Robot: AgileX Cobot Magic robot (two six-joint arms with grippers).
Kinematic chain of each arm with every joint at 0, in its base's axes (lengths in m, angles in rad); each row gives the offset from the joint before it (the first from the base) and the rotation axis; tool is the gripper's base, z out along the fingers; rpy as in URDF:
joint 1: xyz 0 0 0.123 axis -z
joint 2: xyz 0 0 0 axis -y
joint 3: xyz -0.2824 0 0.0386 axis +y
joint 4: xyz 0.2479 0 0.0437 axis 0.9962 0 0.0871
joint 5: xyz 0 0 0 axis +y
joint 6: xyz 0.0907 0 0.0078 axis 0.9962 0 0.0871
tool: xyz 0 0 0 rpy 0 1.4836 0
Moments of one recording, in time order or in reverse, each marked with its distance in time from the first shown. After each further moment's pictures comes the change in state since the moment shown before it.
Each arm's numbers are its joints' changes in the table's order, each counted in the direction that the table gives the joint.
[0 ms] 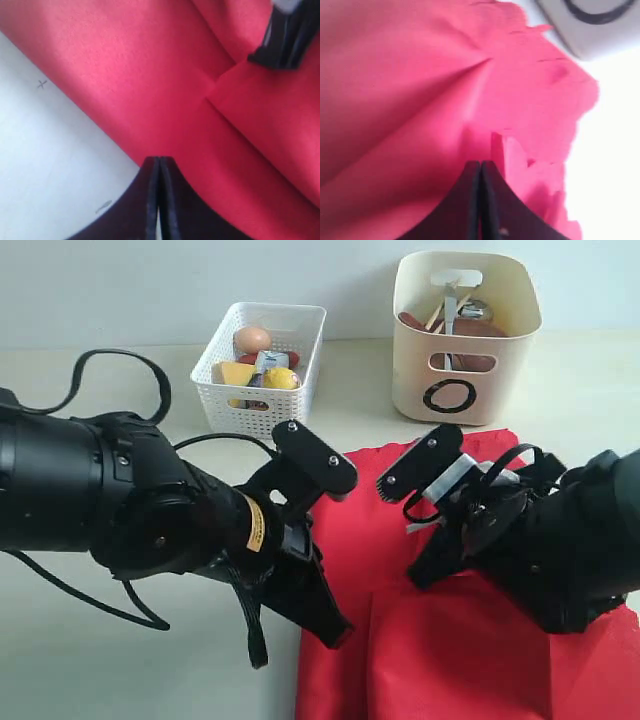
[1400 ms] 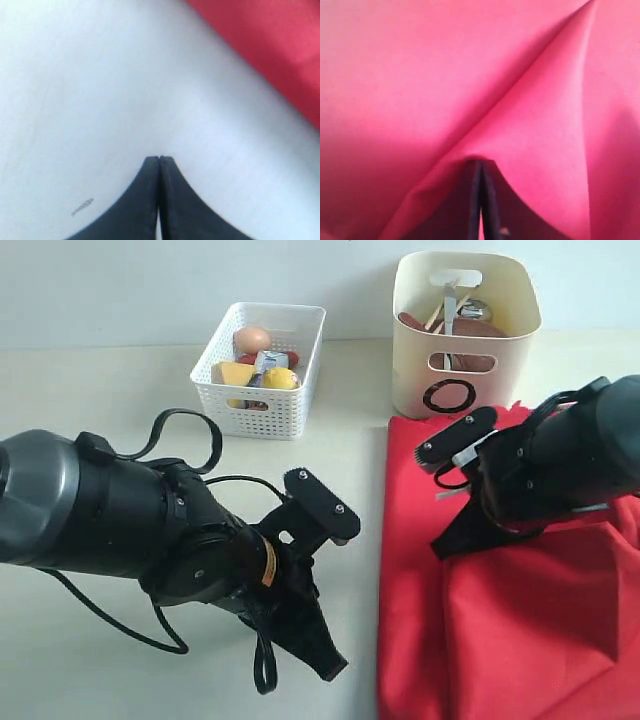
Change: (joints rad) left arm 0.000 -0.139 0.000 0.000 -0.029 0.018; right arm 0.202 -0.075 -0.165 0.522 -0.088 -0.481
